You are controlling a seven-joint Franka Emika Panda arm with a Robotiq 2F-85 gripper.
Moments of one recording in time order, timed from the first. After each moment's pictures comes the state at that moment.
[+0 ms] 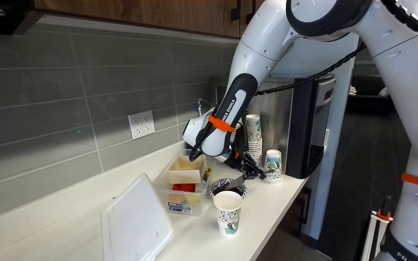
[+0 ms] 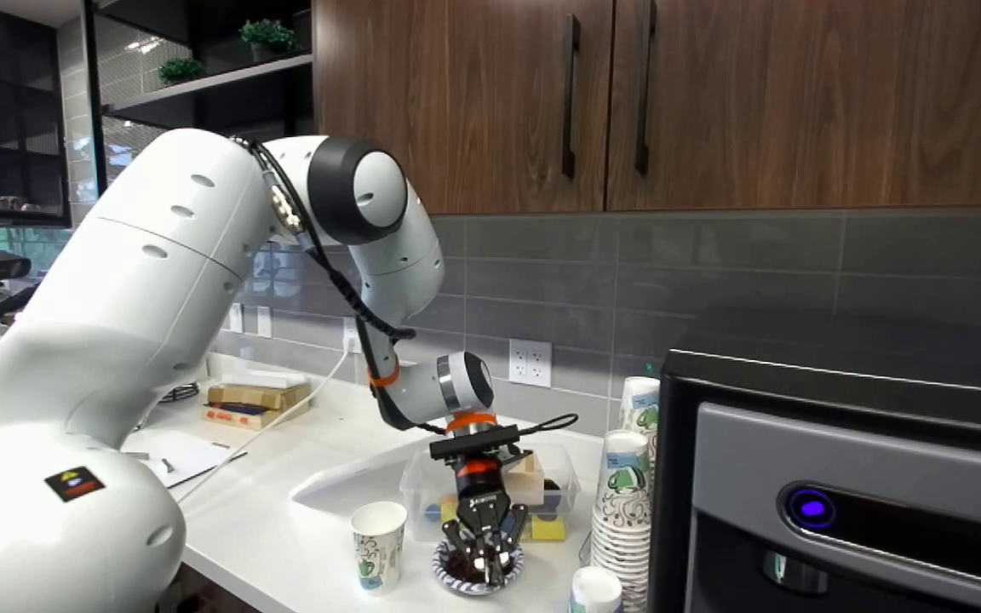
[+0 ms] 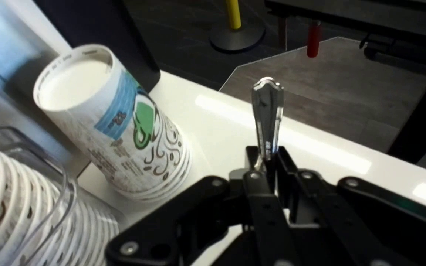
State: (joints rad) arm 0.05 0.50 0.02 -2.05 -0.61 1.74 -0.10
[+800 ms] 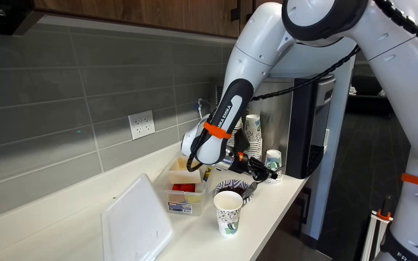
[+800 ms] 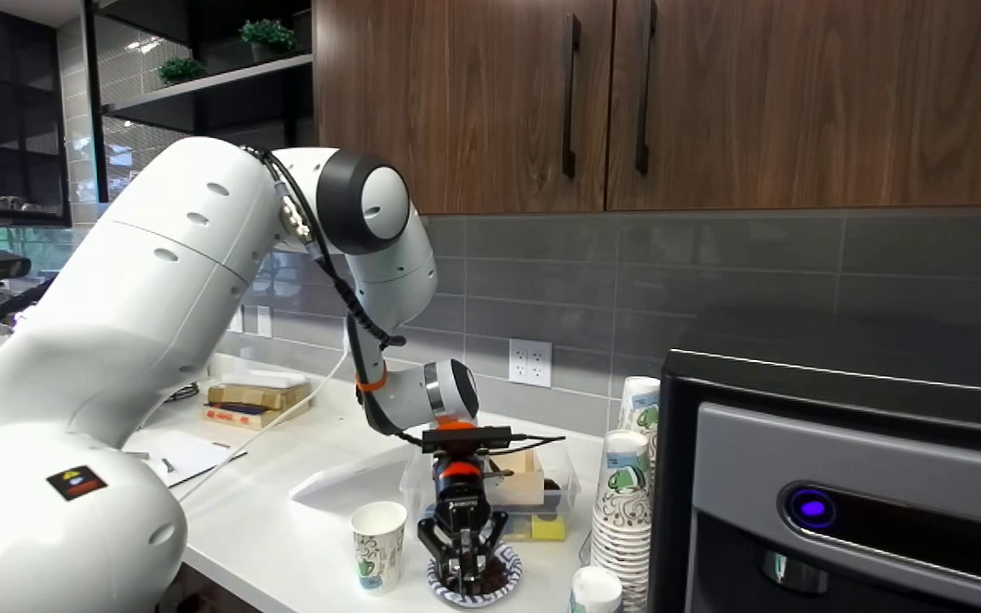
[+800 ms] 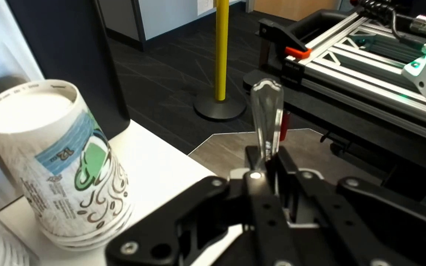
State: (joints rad) arm 0.06 0.54 0.07 -2.04 -0.61 1.51 -0.28
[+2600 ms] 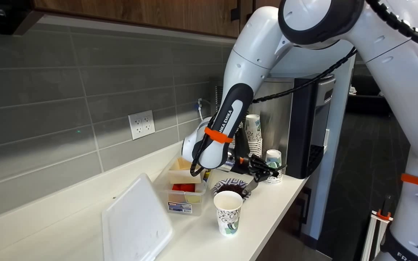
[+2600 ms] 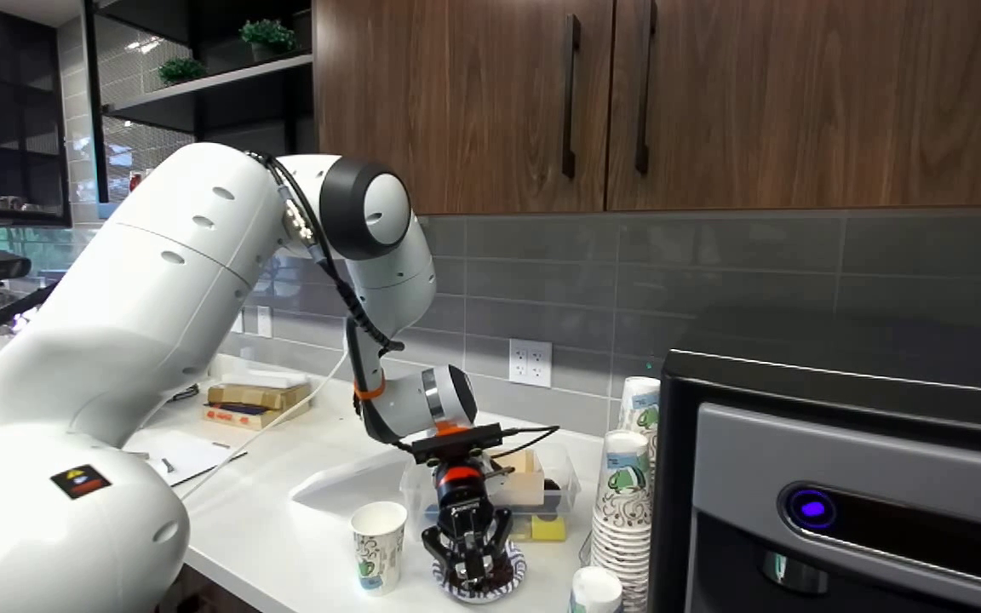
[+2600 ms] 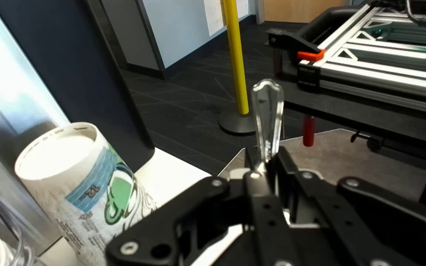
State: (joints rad) arm 0.08 0.56 0.06 -2.04 -0.66 1.49 -0.10
